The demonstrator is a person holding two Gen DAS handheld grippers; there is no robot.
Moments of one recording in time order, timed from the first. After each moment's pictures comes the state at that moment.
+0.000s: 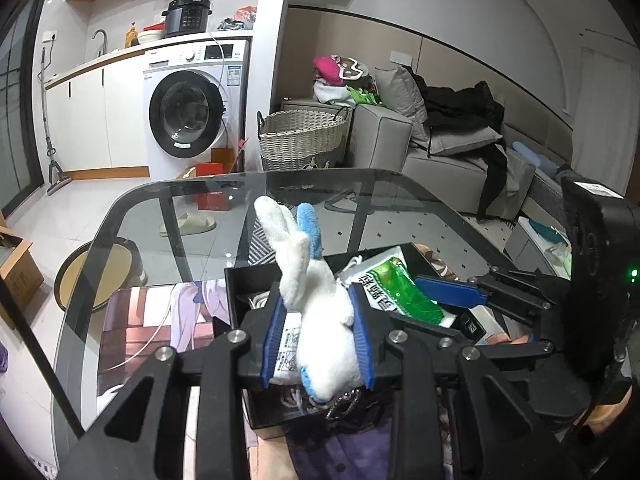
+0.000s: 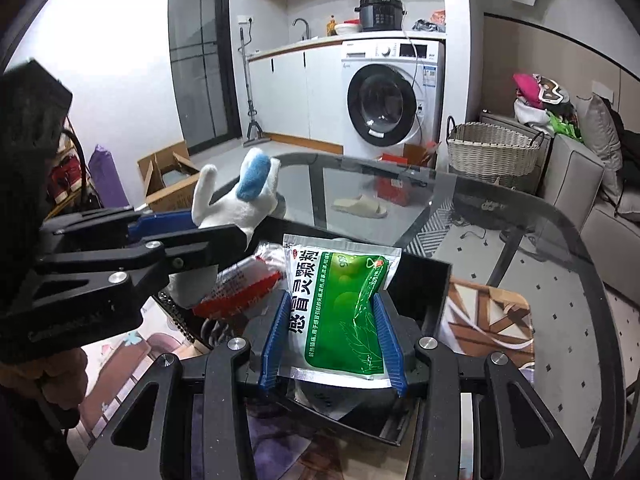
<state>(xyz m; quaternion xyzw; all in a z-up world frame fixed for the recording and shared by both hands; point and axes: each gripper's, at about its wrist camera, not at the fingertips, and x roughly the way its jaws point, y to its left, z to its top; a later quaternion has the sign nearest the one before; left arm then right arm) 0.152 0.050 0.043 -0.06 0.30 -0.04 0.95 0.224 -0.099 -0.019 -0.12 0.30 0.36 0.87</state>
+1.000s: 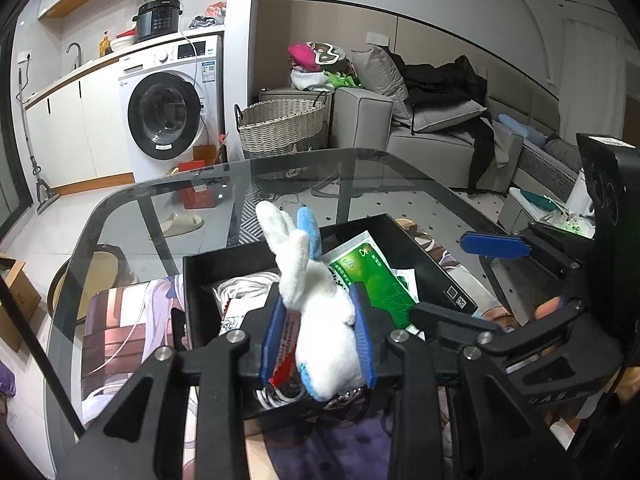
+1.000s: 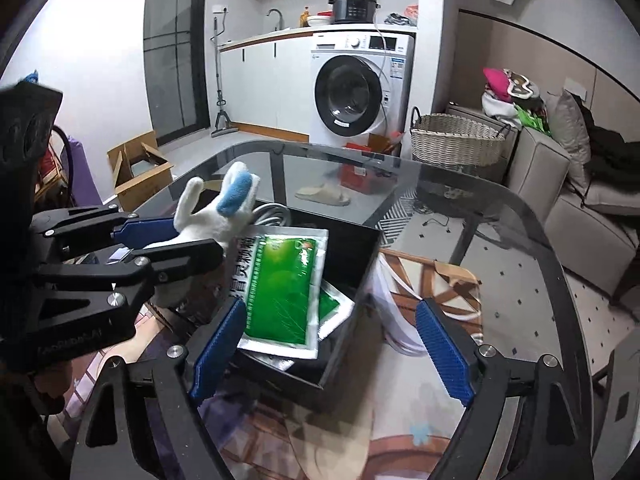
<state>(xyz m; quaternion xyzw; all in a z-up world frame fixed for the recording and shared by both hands) 0.159 0.024 0.032 -0.02 0.31 -0.07 0.95 0.222 -0.139 -0.019 -0.14 0.31 0.30 0.89</state>
